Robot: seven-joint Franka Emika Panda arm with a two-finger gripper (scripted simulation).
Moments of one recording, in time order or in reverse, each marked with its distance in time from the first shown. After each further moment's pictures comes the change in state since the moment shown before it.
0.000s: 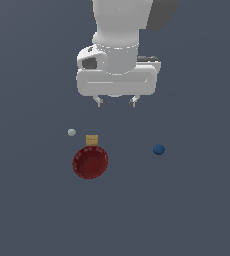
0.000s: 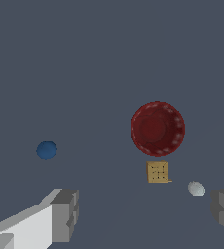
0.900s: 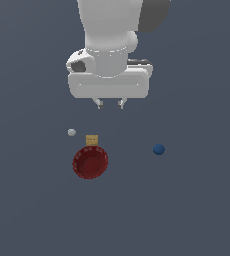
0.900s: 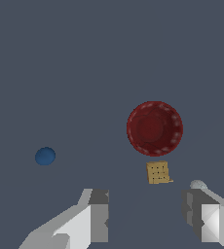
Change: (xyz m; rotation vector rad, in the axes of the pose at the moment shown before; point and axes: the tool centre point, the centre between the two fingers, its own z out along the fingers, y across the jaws) arm 0.006 0.018 0.004 0.028 0.000 0.066
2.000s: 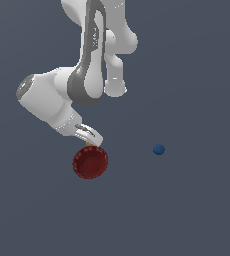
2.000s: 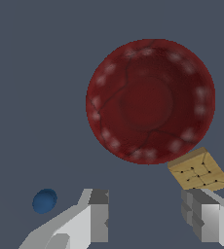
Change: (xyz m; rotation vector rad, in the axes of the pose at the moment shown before) arm -0.001 0.094 0.180 0.351 -0.211 0.533
